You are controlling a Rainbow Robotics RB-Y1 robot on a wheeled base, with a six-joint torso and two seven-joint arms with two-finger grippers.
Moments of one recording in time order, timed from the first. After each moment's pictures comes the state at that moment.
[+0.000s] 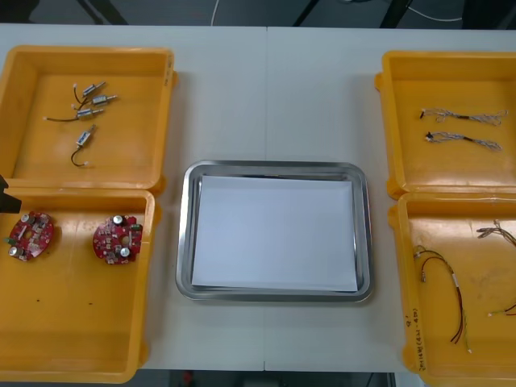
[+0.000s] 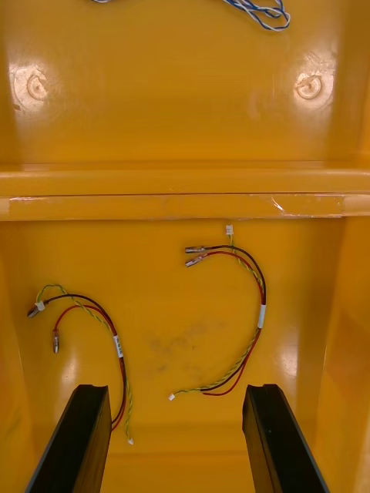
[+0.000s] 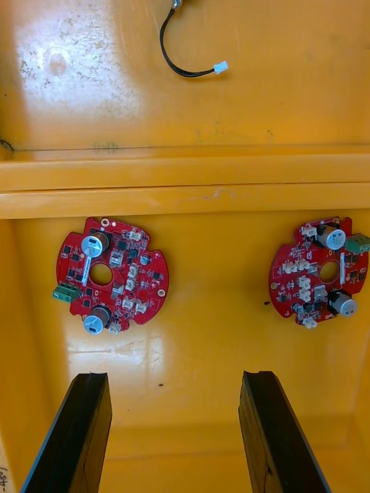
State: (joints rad) right arm -0.14 -0.82 -0.45 -2.18 -0.90 1.92 1.35; left arm -0.17 0.76 0.42 -2.12 0.86 1.91 -1.41
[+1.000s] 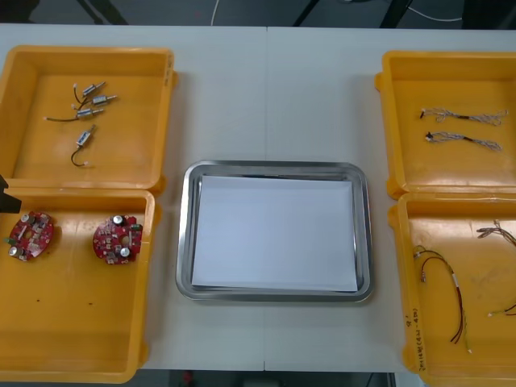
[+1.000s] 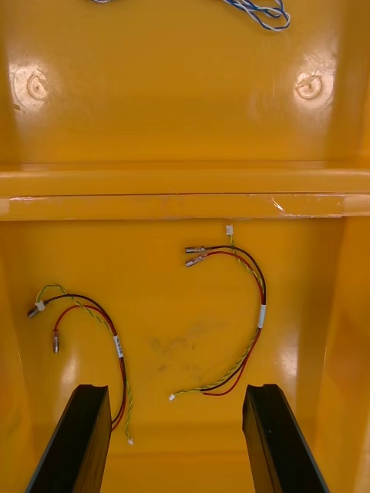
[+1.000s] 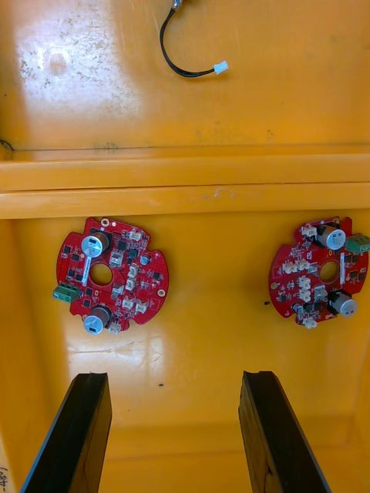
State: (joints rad) right arm -0.14 -0.82 -0.45 -2.18 -0.90 1.92 1.35; left arm -0.17 0.76 0.42 -2.12 0.86 1.91 -1.41
